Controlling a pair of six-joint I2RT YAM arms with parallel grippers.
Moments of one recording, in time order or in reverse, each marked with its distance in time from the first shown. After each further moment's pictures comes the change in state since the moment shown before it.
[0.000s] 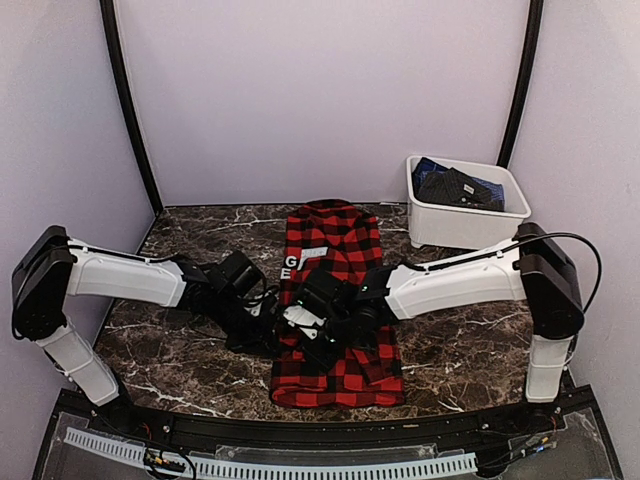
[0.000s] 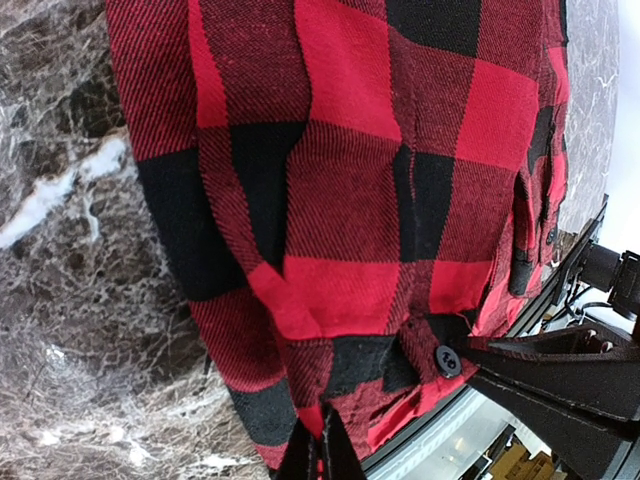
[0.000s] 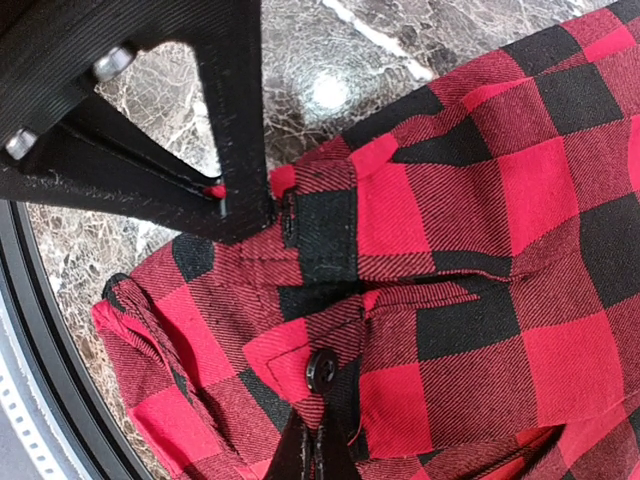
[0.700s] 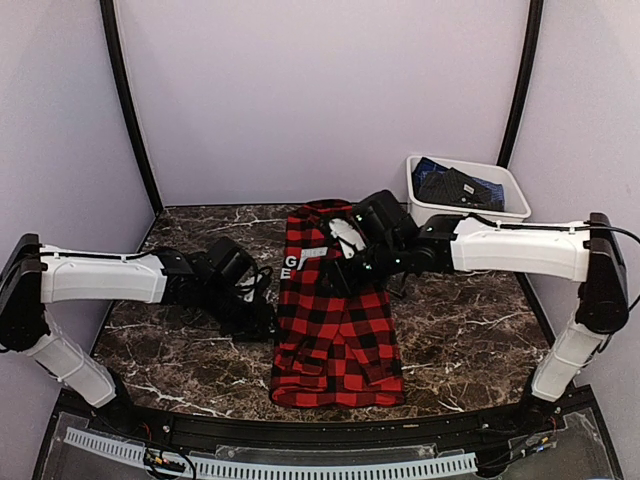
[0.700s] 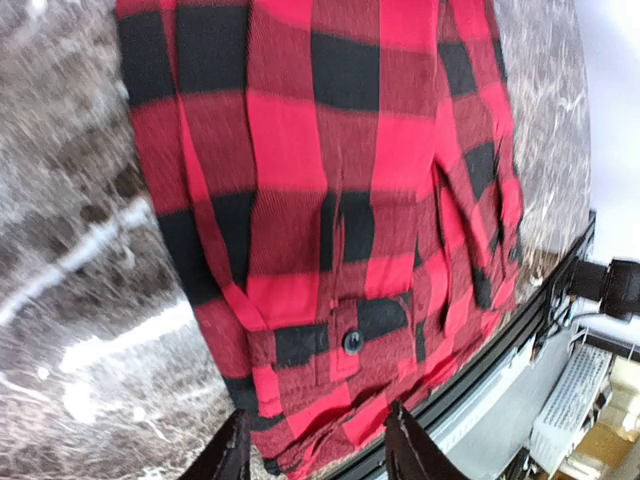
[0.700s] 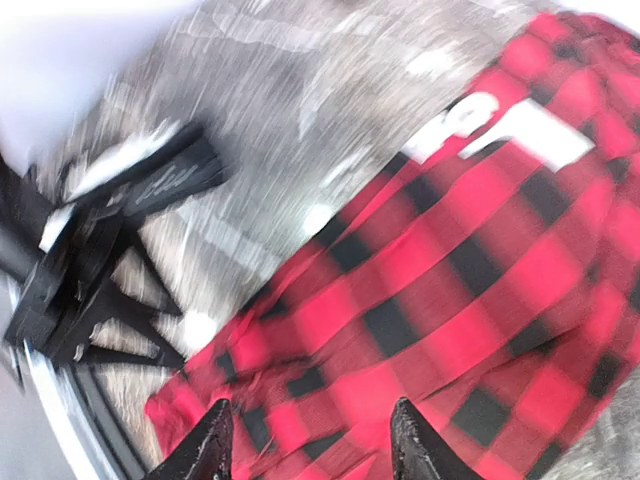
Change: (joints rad) left arm -0.009 -0.114 0.006 -0.021 -0.103 0.020; right arm -0.197 -0.265 -0.062 0.126 -0.009 0.098
